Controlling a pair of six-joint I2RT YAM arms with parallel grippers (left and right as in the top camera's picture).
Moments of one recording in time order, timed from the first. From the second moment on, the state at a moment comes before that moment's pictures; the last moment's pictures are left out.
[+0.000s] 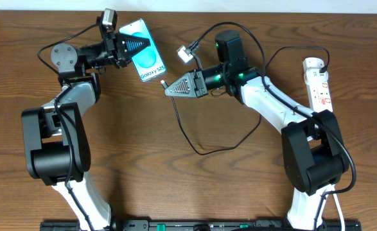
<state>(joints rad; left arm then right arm) 0.14 2.03 1.19 1.34 1.44 -1.76 0.44 2.01 1.41 0.03 -1.40 0.49</state>
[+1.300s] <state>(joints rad) 0.11 2.03 1.17 1.24 1.35 -1.69 0.44 2.01 1.41 0.13 -1.36 0.57</state>
